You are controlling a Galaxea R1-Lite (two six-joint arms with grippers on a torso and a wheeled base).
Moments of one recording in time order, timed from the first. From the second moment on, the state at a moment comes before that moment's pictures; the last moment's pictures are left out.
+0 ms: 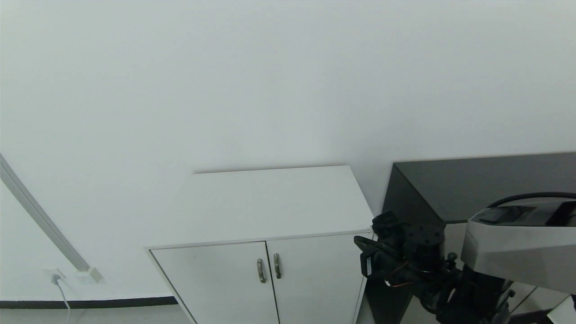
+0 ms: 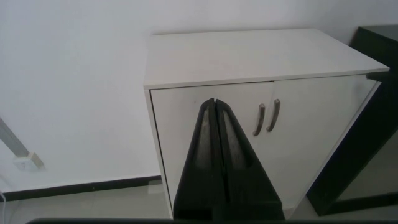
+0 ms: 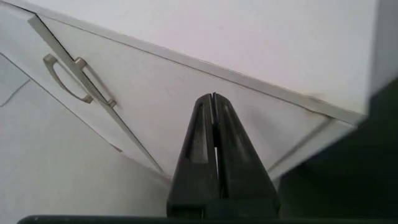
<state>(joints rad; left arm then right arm) 0.00 0.00 0.00 0.00 0.00 0.01 0.56 2.25 -0.55 -1.47 -0.04 0.04</state>
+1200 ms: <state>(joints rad) 0.00 0.00 0.00 0.00 0.00 0.00 0.17 1.48 0.00 -1.07 -0.11 0.05</state>
